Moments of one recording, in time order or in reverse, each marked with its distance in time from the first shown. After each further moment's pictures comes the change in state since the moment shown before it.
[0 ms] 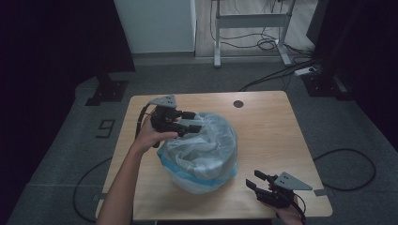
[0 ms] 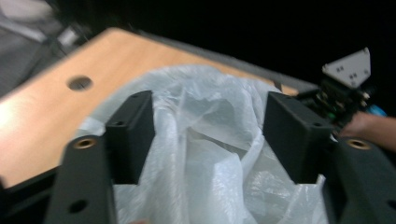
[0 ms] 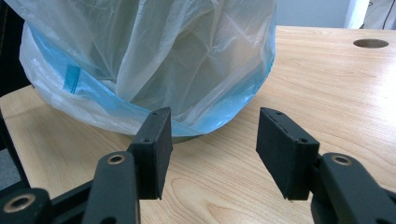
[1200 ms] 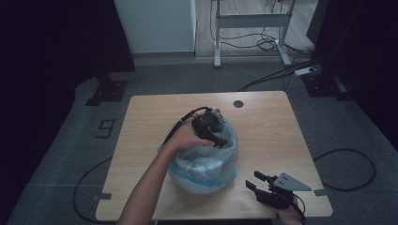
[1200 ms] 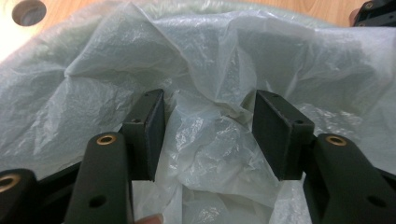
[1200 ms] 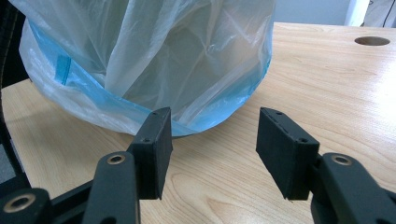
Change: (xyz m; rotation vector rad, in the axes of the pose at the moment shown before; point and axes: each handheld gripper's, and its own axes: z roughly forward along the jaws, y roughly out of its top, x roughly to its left) left arm -0.018 0.021 0.111 0.442 0.093 0.107; right arm 0.002 -0.002 0.001 0.017 -0.002 -0.017
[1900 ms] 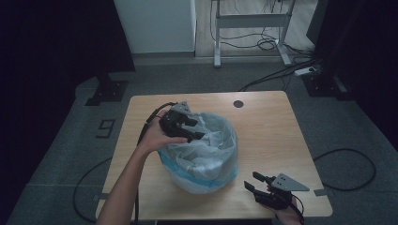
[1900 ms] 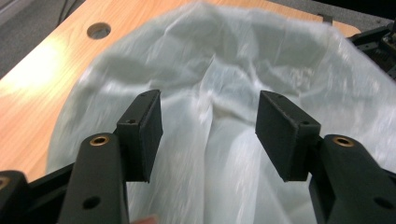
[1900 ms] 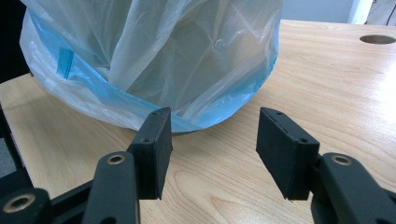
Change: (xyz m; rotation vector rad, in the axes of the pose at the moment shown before) left arm 0.007 -0.067 -0.078 -0.210 0.070 -0.102; right arm 0.003 -0.001 0.002 0.012 0.004 -0.011
